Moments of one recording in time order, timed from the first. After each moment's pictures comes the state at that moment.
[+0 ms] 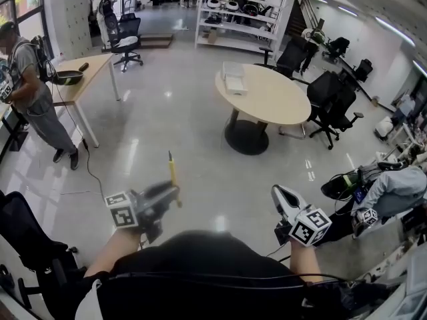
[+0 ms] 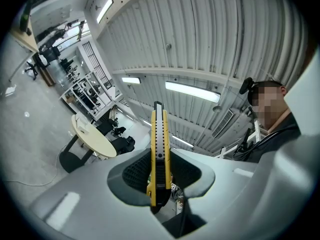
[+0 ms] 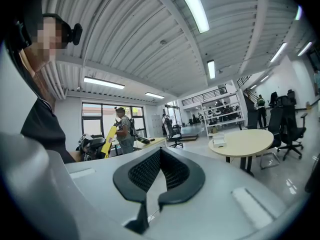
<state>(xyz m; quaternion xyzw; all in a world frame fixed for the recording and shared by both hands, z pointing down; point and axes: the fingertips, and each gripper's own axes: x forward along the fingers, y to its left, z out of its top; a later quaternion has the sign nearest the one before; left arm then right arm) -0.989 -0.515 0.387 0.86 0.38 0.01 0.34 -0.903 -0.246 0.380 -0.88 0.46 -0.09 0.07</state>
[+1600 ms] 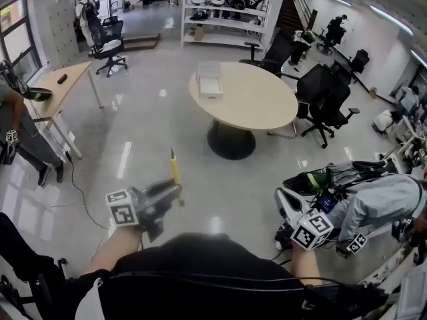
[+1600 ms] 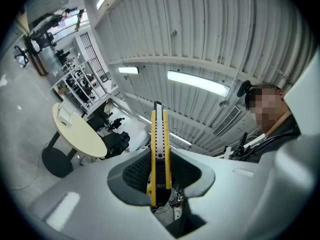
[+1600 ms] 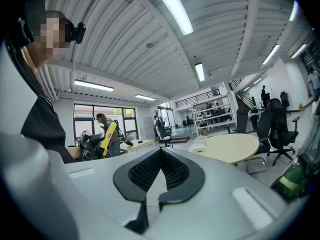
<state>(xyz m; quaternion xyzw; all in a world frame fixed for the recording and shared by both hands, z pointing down) -0.797 -0.356 0.367 0.85 0.41 0.02 0.34 -0.729 -0.081 0.377 -0.89 0.44 -0.09 0.07</state>
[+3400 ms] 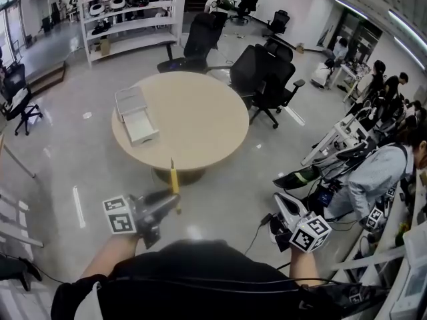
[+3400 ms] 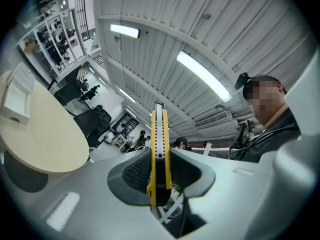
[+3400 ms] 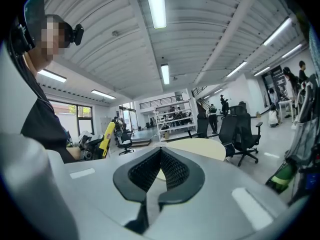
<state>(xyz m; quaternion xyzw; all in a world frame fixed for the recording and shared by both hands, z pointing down) -0.377 -0.355 0.391 0.72 0.61 0.11 0.32 -0.436 -0.078 0.392 -0.97 0.21 -0.10 0.08</state>
